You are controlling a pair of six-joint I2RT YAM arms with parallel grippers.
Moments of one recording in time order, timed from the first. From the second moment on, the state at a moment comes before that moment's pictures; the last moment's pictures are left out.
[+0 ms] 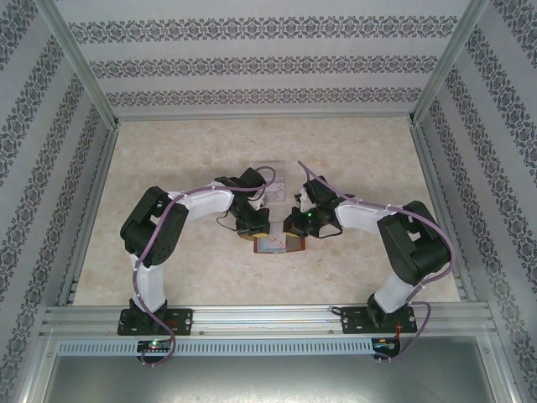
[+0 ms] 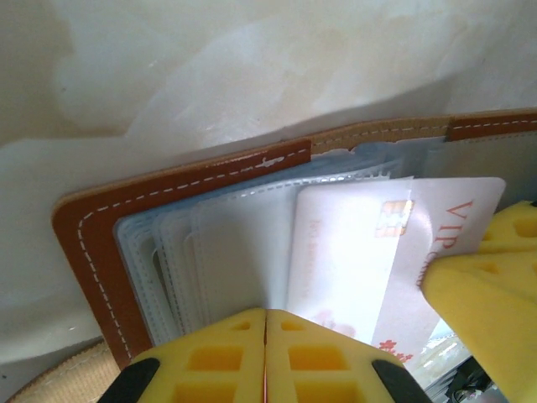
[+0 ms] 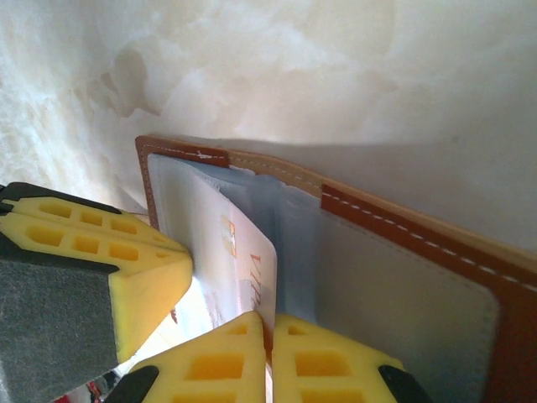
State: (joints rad) left arm -0.60 1.94 1.24 -0.64 0.49 -0.64; right arm 0.47 1.66 0.82 -0.29 -0.58 0.71
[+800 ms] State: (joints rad) left arm -0.60 1.94 1.24 -0.64 0.49 -0.63; right arm 0.47 1.60 0.88 -0.51 -0.42 0.59
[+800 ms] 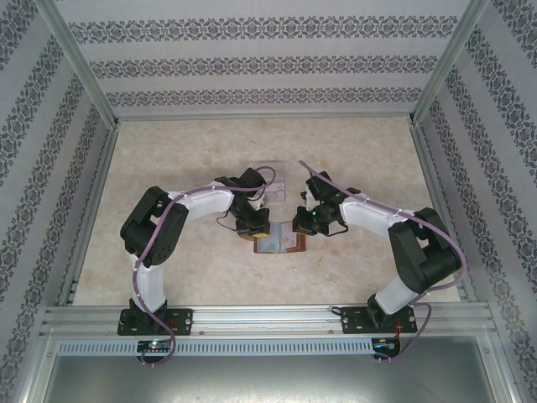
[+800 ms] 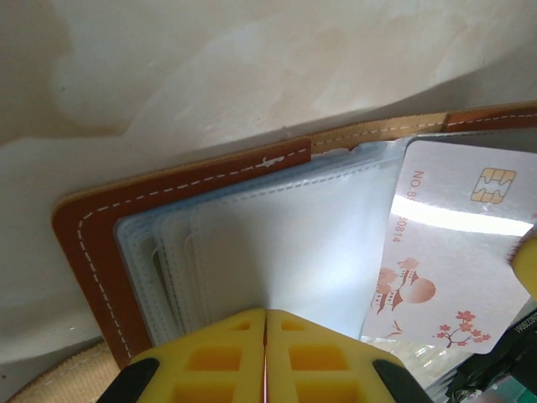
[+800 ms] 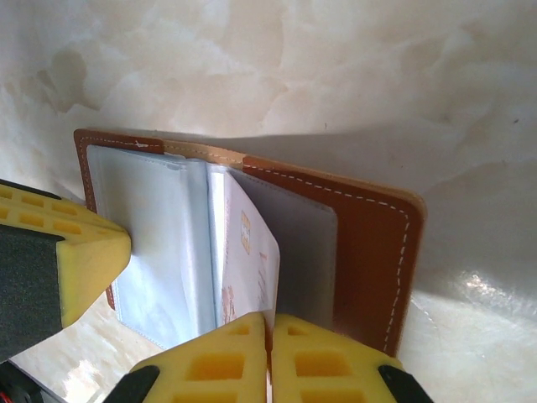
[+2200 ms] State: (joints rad) left arm -0.60 1.94 1.24 -0.64 0.50 -0.63; right arm 0.55 1.60 0.94 -0.55 -0.40 0.65
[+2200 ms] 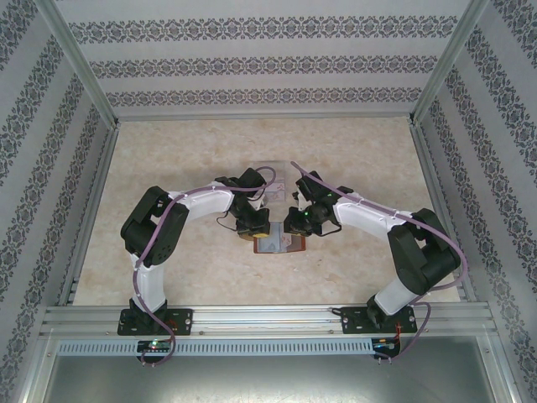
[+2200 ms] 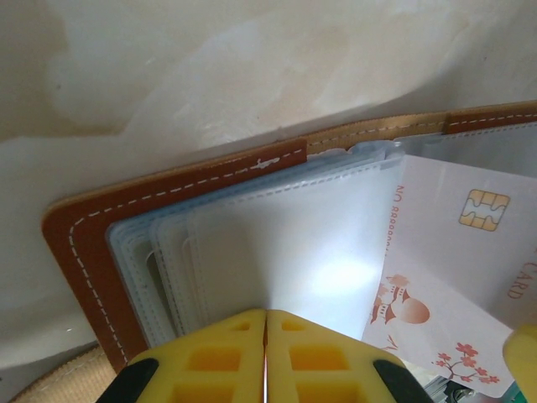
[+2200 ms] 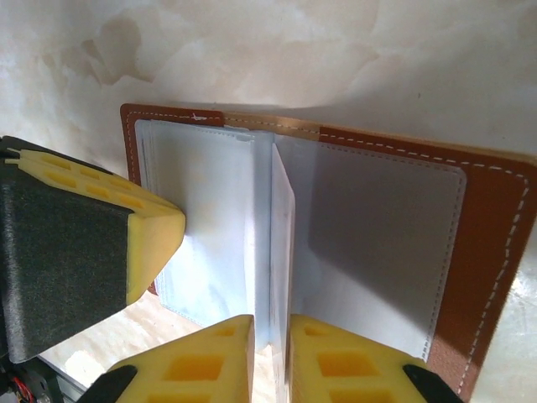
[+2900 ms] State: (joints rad) left arm -0.60 1.94 1.26 -0.65 0.49 -0.63; right arm 0.55 1.60 0.94 -0.57 -0.40 0.65
